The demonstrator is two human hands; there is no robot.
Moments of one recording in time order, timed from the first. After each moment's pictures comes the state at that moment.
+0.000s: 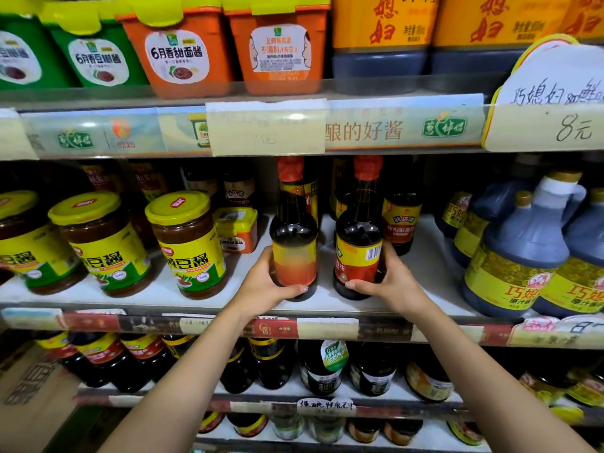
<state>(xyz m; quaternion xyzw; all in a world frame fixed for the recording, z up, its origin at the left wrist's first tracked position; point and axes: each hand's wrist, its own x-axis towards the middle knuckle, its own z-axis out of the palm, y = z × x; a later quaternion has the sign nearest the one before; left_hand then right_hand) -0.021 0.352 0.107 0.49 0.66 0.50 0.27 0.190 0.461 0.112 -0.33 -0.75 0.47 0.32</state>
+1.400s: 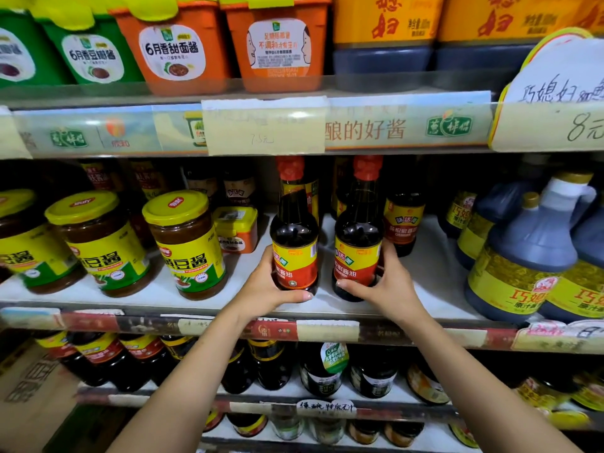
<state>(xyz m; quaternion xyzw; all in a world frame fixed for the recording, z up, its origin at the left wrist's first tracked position) -0.021 0.353 0.108 0.50 0.64 0.49 0.31 0.181 0.453 0.107 -0.34 -0.75 0.42 0.37</state>
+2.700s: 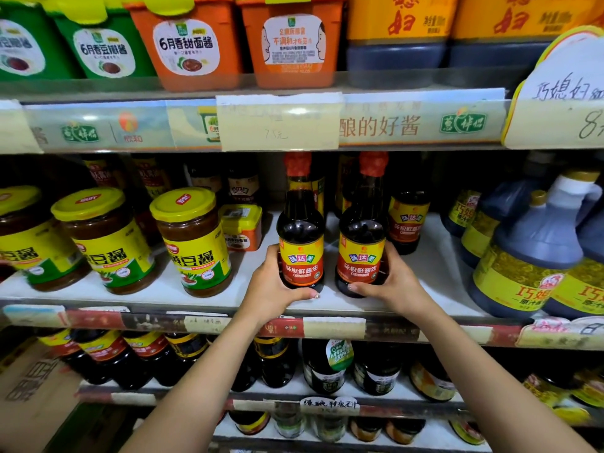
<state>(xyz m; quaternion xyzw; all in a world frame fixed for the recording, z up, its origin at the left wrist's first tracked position) -0.008 0.346 0.111 0.50 0.71 0.46 0.19 0.183 0.460 0.105 -0.35 -0.75 0.46 0.32</state>
